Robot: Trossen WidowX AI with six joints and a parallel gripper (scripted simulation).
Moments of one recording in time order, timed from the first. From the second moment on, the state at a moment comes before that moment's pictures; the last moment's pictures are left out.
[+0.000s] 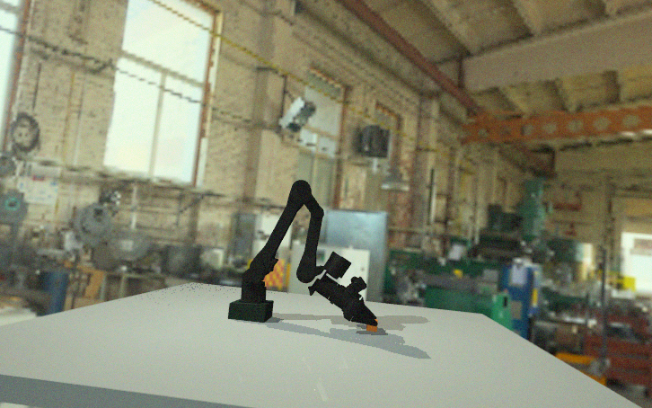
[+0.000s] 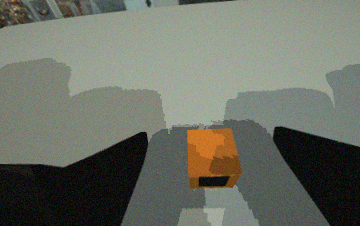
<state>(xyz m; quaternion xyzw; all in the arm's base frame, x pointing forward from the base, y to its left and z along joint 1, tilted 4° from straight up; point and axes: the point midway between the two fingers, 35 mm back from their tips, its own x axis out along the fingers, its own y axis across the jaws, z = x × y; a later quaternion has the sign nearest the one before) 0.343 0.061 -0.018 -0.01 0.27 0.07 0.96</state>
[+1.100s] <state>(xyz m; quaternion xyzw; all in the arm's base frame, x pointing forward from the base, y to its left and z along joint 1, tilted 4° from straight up) 0.345 0.060 -0.018 -0.02 0.39 0.06 0.92</state>
